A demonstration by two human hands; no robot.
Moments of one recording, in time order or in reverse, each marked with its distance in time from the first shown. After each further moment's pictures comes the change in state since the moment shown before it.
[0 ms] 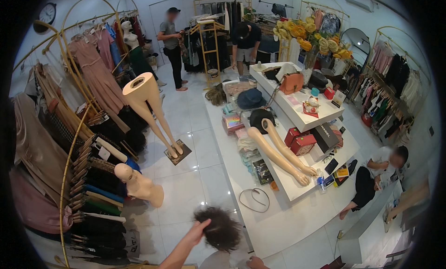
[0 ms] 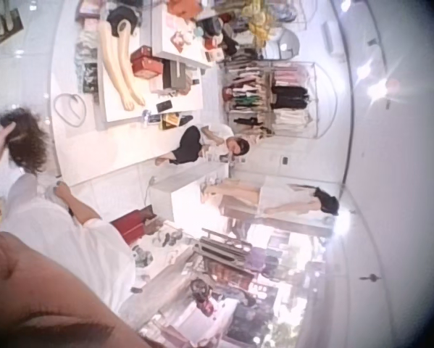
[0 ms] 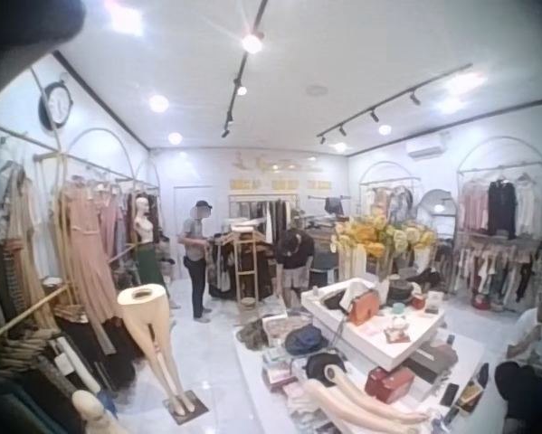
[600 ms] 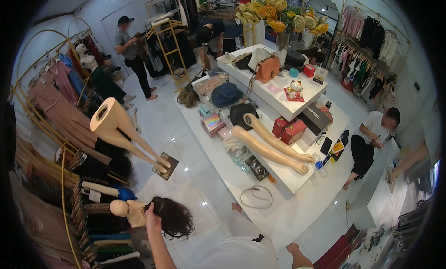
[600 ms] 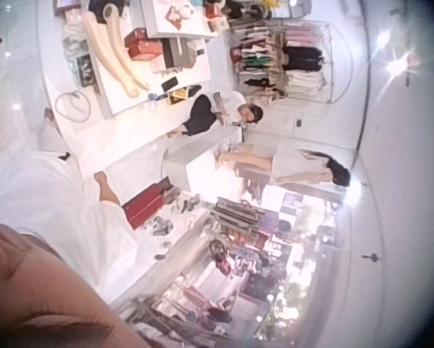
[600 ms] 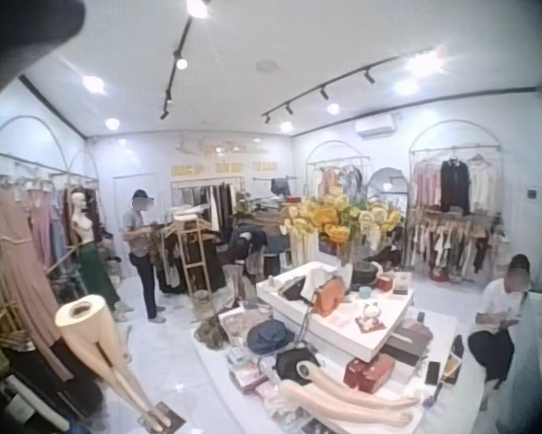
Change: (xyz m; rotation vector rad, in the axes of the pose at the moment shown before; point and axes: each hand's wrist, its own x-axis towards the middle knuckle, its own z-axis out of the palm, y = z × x) left_hand 0.130 0.218 -0.137 -0.240 0.403 0.398; right_hand 0.038 0.069 -0.080 0.249 0.274 0.528
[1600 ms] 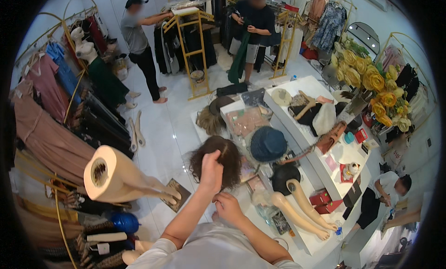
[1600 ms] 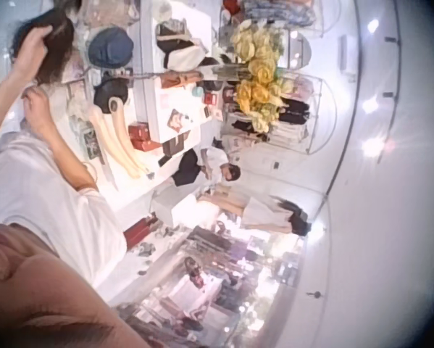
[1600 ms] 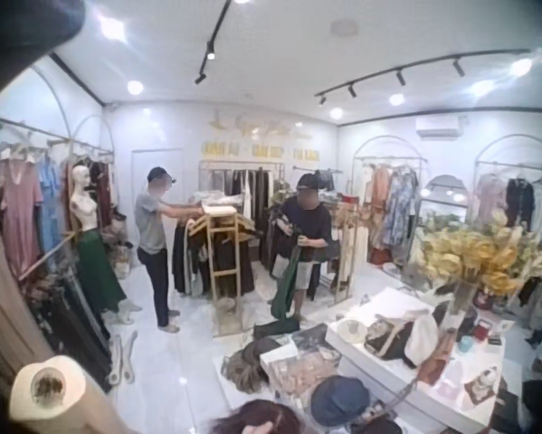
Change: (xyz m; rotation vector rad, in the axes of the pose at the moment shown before) left_hand 0.469 0.205 0.495 -0.221 -0.453 -0.106; right_hand -0.035 -1.033 -0.370 0.431 0.356 -1.391
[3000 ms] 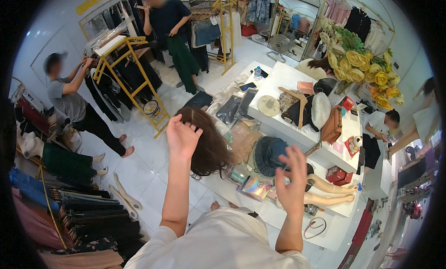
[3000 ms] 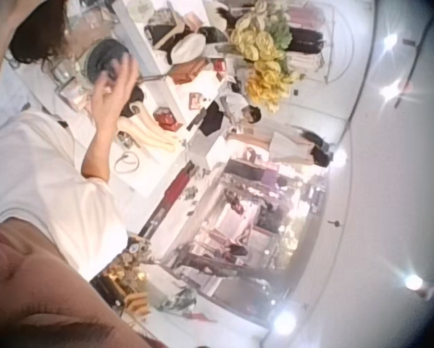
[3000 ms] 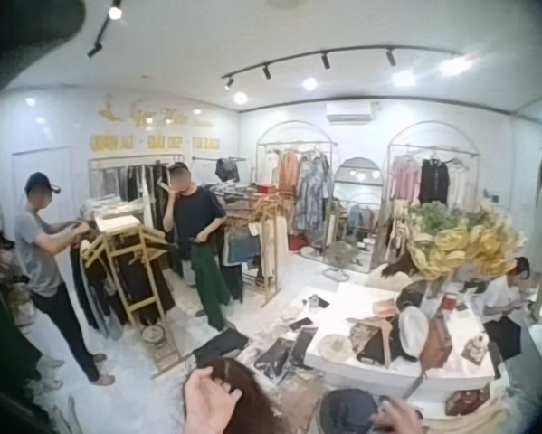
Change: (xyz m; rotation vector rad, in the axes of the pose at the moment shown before) left_hand 0.443 0.179 0.084 -0.141 -0.518 -0.418; right_hand 0.350 -0.053 -0.086 -0.261 0.943 0.356
